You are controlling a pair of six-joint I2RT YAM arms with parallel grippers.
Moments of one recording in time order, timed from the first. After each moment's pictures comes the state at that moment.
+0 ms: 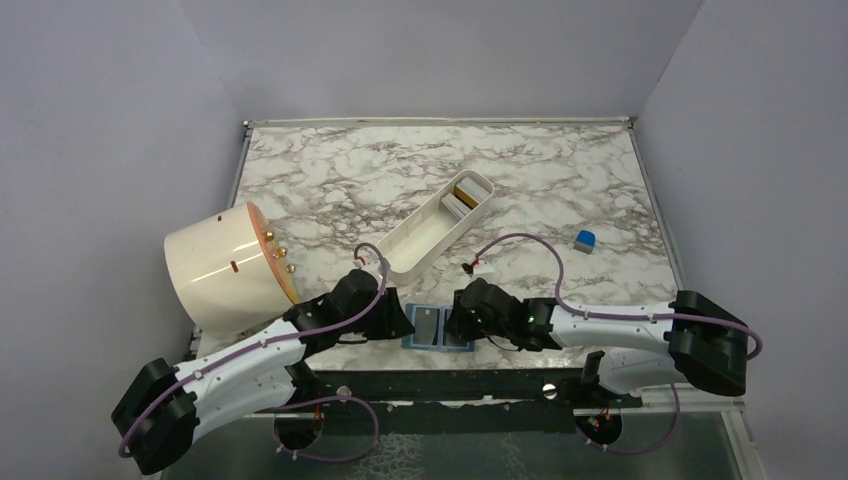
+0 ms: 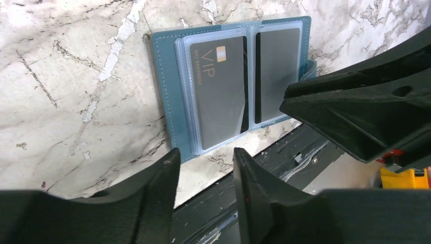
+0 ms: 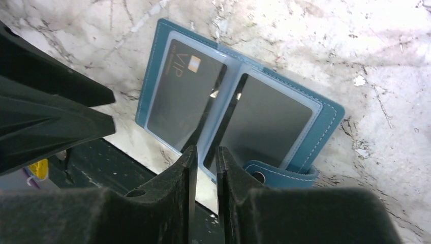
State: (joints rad) left arm -0.83 0.87 0.34 -0.25 0.18 -0.87; right arm 1.16 1.28 0.58 -0.08 0.20 0.88
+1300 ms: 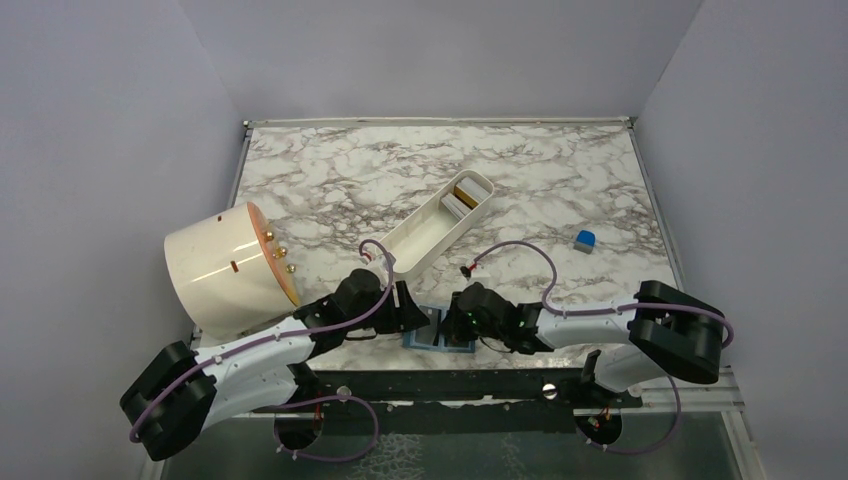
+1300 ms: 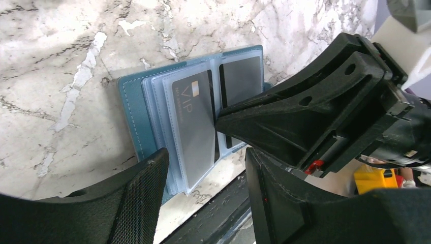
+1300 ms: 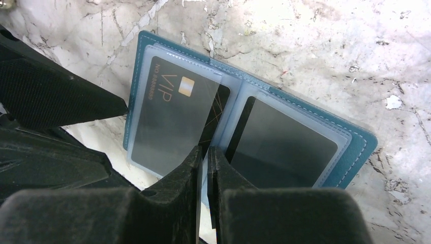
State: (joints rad) left arm -0.83 0.97 0.29 0.04 0.20 -0.91; right arm 1.14 1.42 0.49 0.19 0.17 0.93
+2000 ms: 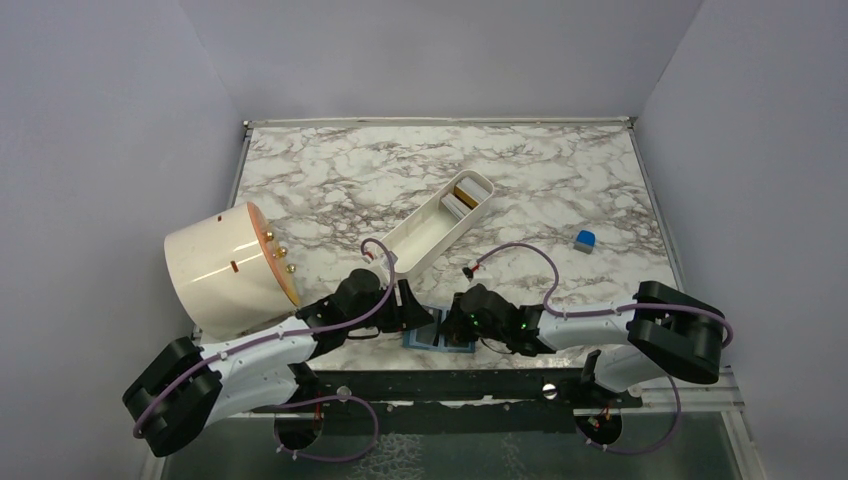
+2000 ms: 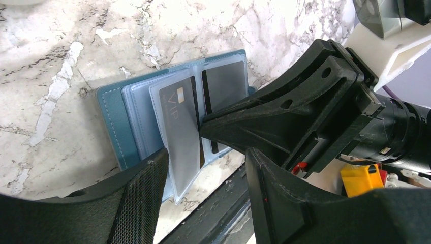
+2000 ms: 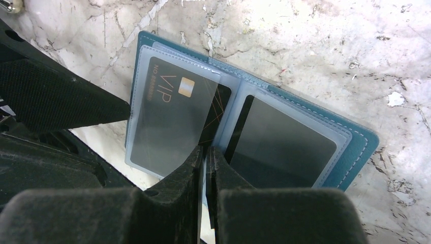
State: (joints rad) left arm -0.83 1.00 0.27 0.14 0.23 -0.94; right arm 1.14 1.42 0.45 0.24 0.17 0.95
